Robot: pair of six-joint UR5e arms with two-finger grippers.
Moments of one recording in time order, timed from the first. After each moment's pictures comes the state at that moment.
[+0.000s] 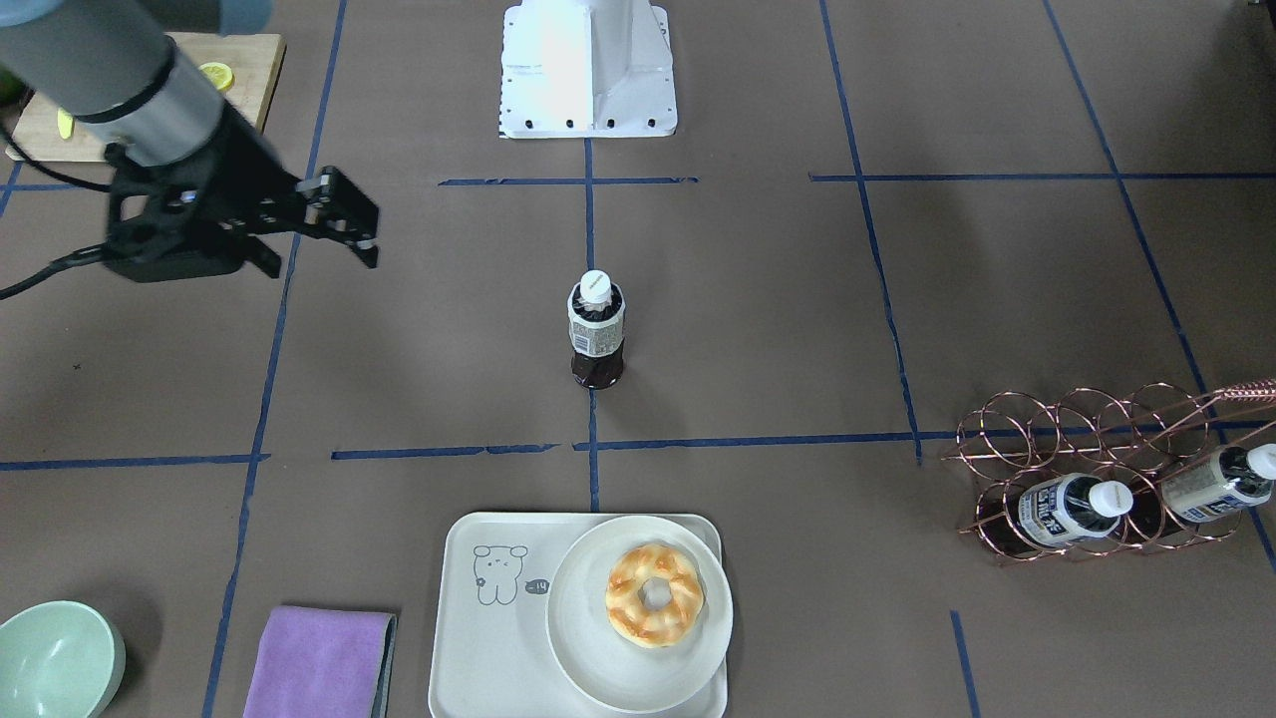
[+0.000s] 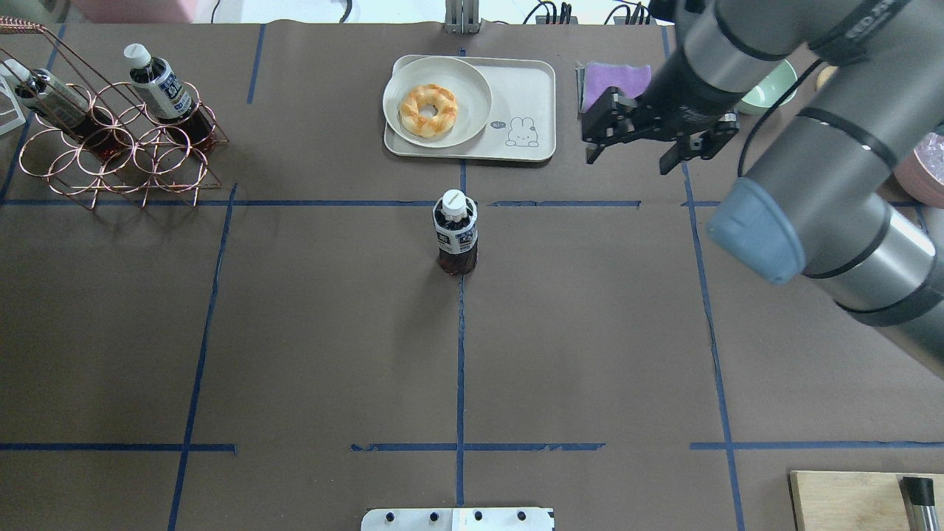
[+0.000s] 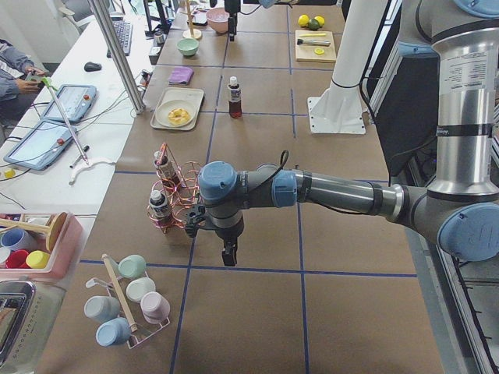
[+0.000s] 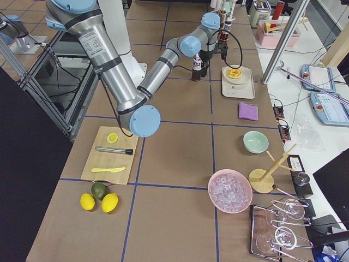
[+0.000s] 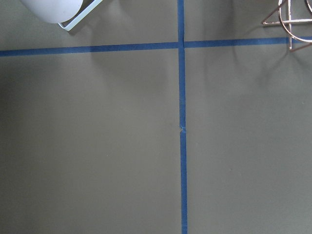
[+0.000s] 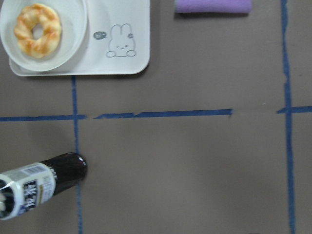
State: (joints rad) left arm -1.56 -1.48 -1.81 -1.35 -2.32 0.05; right arm 0.87 -0.91 1.92 -1.82 2.21 1.03
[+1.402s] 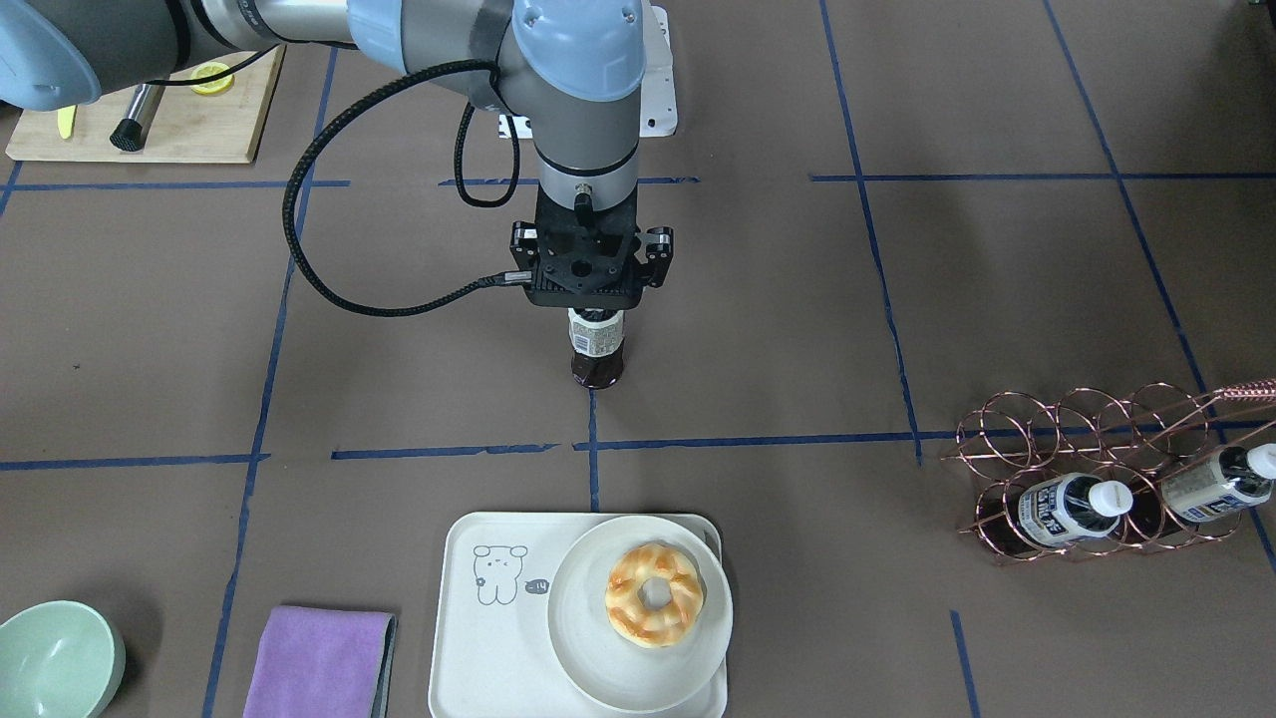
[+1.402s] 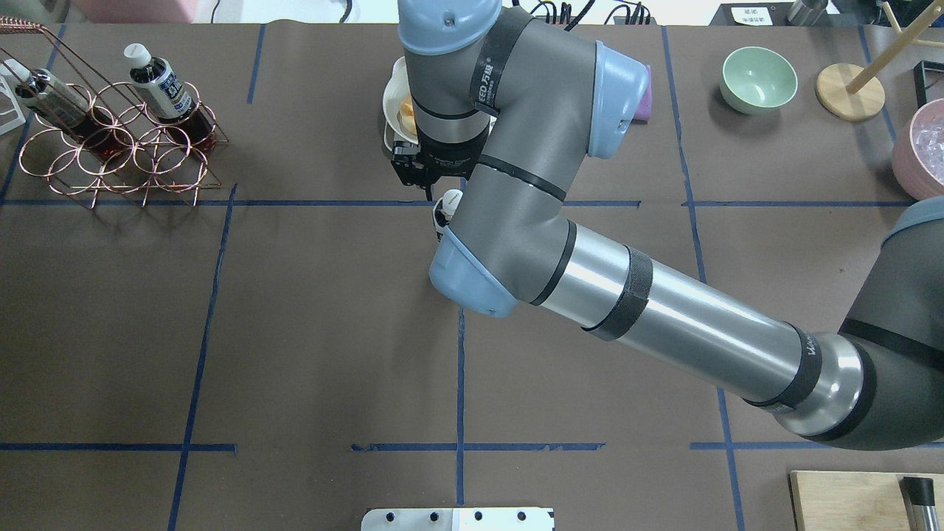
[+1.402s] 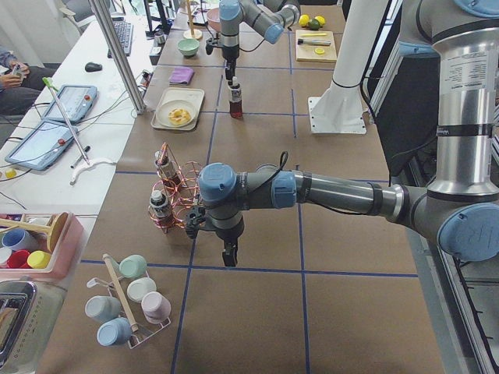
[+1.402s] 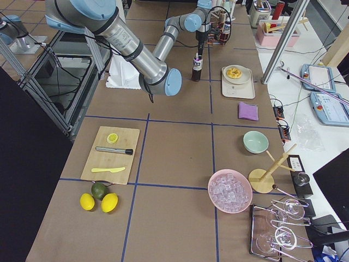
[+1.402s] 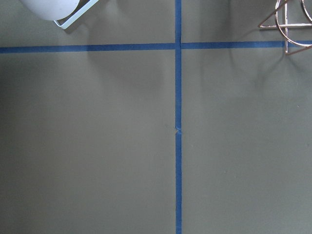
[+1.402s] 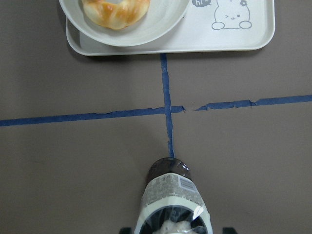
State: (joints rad) left arm -1.56 -1.48 -1.80 -1.35 -2.32 0.05; right arm 0.64 -0.55 1.51 -1.85 1.98 1.17
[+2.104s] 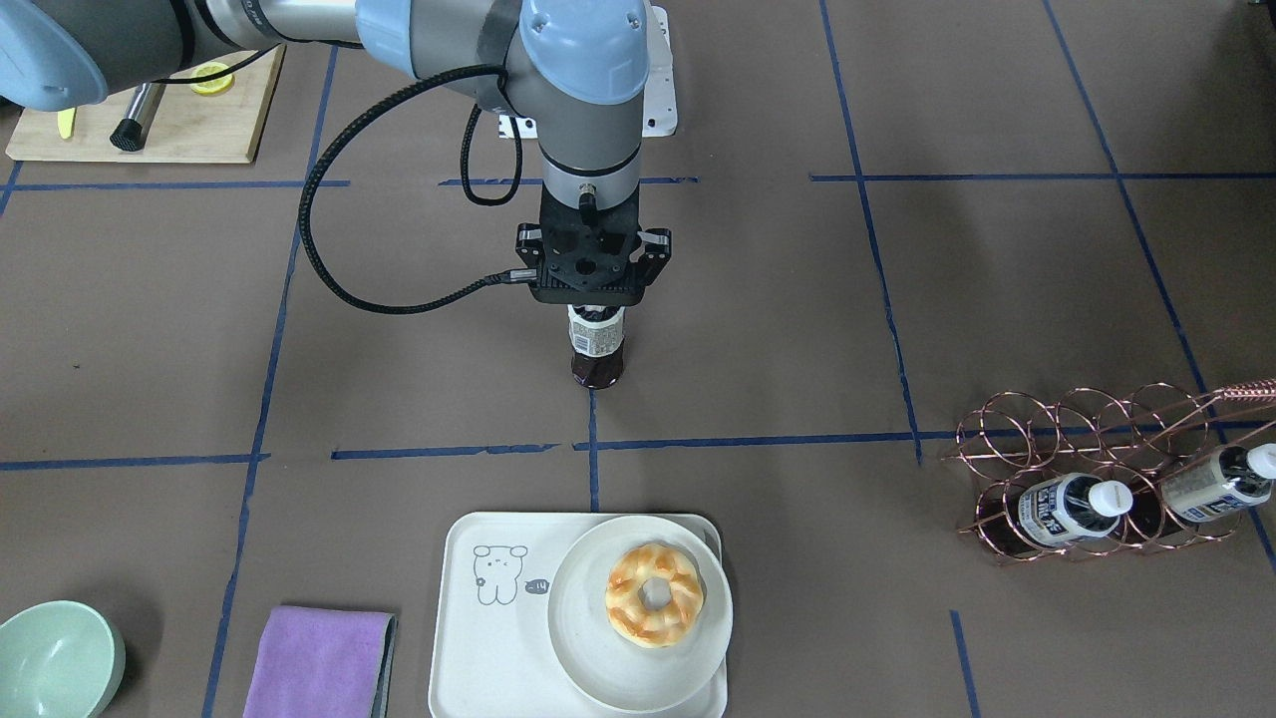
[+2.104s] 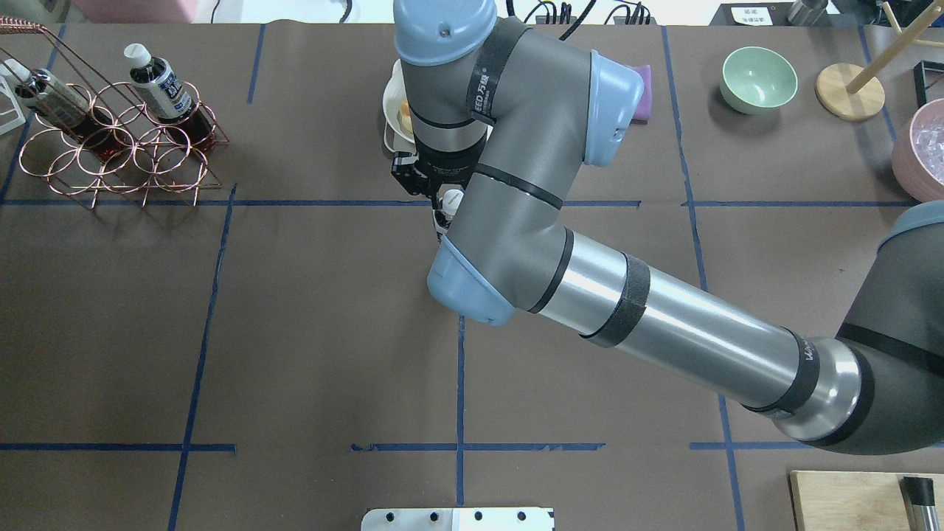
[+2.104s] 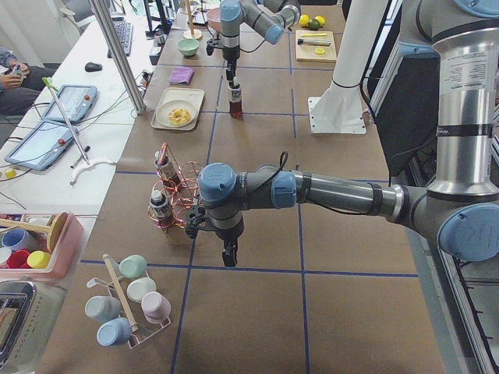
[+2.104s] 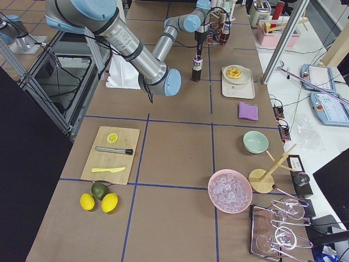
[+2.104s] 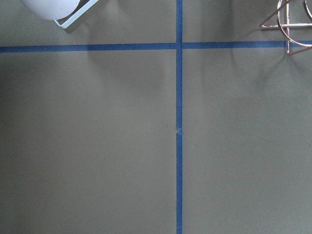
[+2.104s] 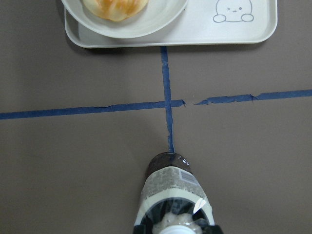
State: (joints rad) left arm -1.56 -1.48 -1.80 -1.35 -2.32 0.05; right arm 0.63 -0.55 1.51 -1.86 1.97 1.17
